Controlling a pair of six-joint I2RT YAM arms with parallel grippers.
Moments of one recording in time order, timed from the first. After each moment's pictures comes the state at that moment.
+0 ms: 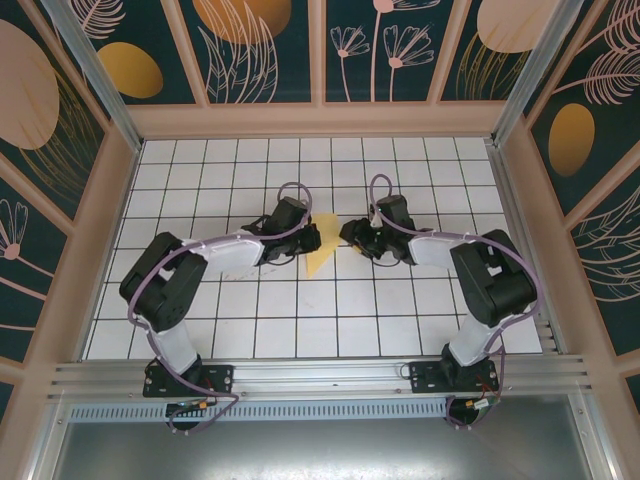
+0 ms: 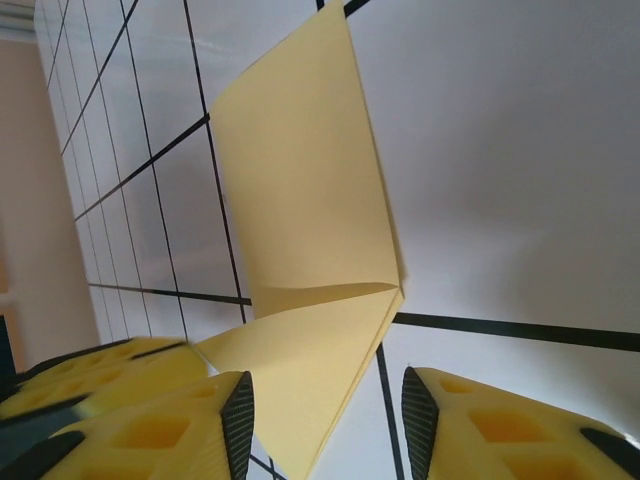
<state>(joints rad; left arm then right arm) -0.66 1.80 0.99 -0.04 0.12 -0.74 0.45 1.71 0.79 0.15 -0.48 0.94</state>
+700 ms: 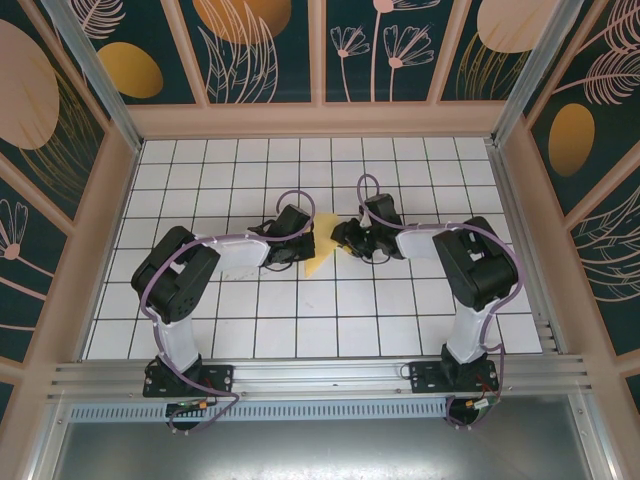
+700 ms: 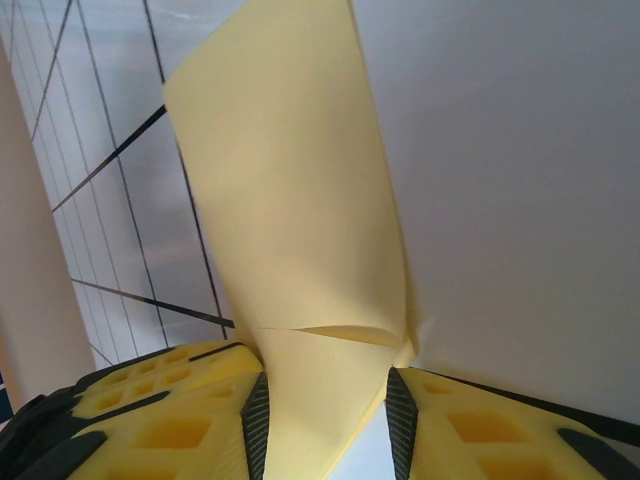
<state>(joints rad) -0.66 1.86 0.99 -0.09 0.03 -0.75 0.49 1.85 0.88 0.14 -0.49 0.97</state>
